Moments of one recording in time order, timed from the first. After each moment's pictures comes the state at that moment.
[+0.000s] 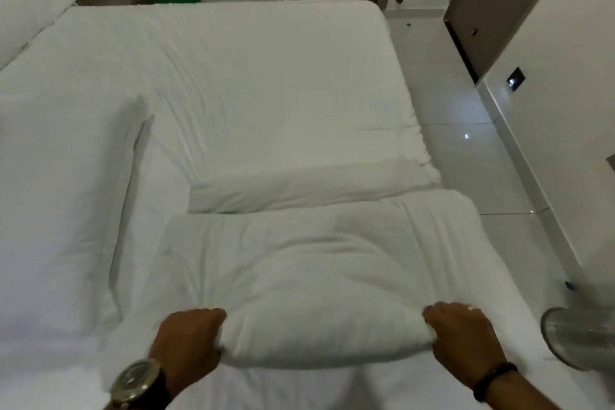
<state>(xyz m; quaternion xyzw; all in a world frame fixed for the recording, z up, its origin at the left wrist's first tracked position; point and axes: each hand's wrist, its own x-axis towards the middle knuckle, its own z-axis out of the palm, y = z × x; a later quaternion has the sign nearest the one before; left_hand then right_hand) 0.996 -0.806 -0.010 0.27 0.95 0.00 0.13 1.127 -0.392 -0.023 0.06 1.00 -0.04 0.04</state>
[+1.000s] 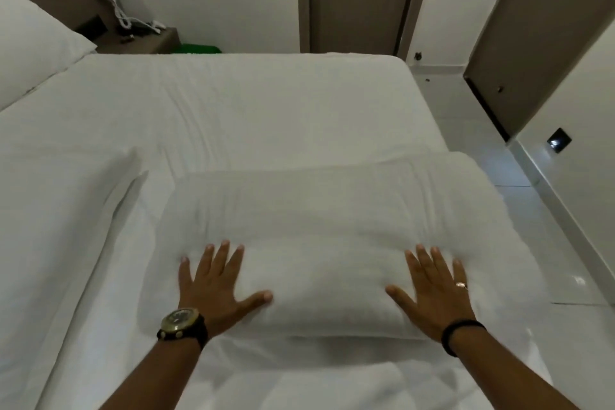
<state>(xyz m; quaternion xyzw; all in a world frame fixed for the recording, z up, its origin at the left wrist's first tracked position) 0.720 -0.731 -0.103 0.11 0.98 0.00 0.18 0.823 -0.353 -0.124 0.14 0.98 -0.01 0.15</state>
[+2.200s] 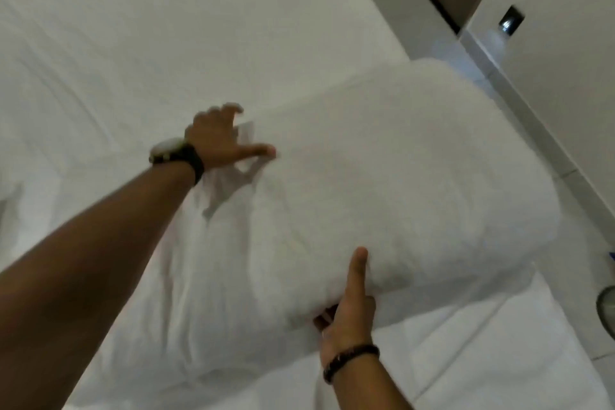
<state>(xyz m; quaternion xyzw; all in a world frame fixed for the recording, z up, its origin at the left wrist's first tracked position) 0.487 -0.564 -0.092 0.22 0.96 0.11 0.16 0.791 -0.523 -0.129 0.61 0.20 -0.75 -0.14</state>
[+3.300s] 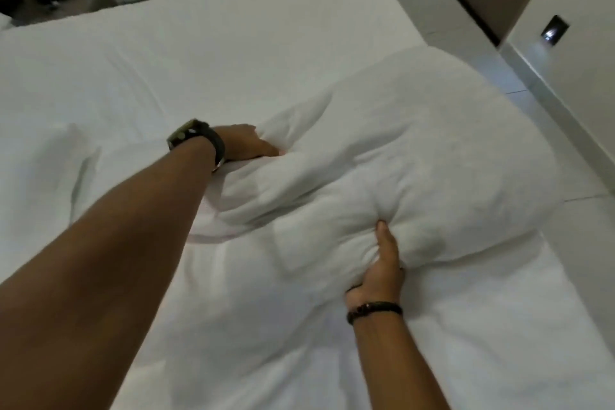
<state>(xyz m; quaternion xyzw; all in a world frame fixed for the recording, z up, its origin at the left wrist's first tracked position) 0.577 -0.604 -0.039 0.13 0.90 0.15 0.39 0.834 -0.498 -0.149 0.46 0.18 -0.83 -0.26</state>
